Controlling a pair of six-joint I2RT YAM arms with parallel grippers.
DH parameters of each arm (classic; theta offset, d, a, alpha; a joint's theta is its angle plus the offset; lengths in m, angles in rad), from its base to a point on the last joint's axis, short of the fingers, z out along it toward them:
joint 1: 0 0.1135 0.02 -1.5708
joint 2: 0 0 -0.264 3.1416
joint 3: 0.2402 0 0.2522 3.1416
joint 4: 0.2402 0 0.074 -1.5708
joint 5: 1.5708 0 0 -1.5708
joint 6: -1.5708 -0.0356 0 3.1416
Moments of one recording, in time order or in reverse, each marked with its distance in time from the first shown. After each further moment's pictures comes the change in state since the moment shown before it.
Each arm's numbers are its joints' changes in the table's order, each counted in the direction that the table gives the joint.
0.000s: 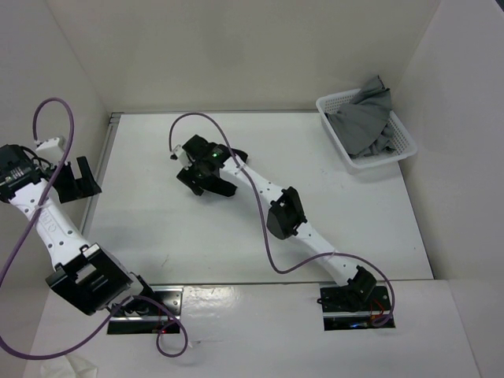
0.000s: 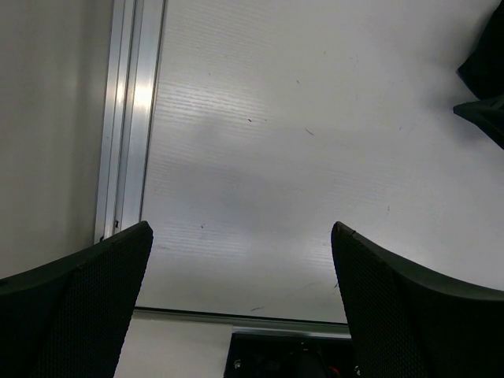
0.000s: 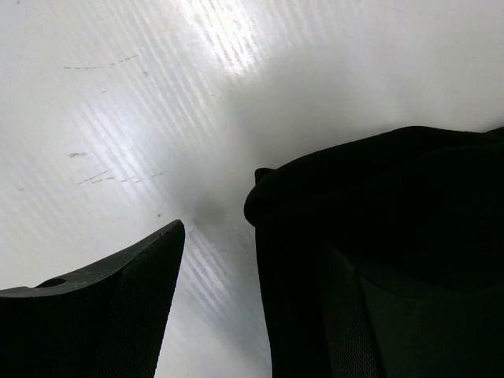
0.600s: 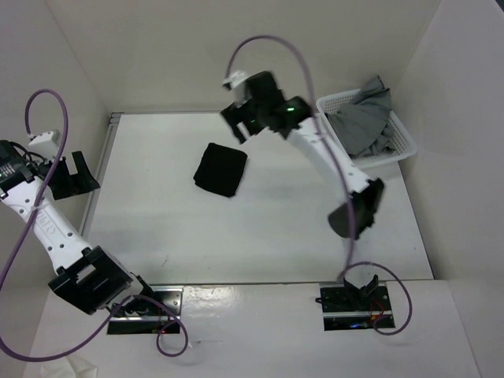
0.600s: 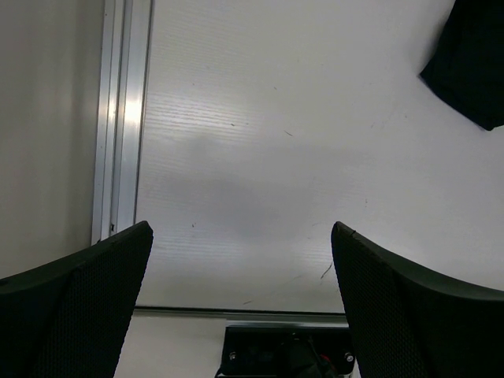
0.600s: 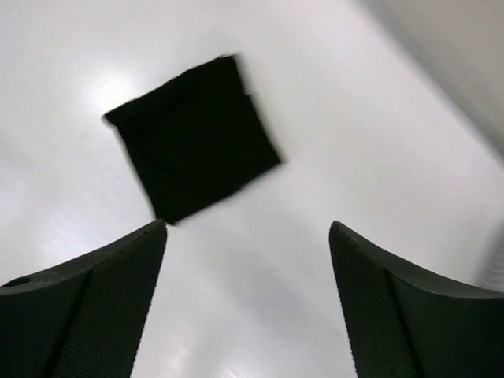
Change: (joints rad) left arm 0.025 0.005 0.112 0.103 0.067 -0.034; right arm -0.158 -0.694 -0.520 -0.068 0.117 0.007
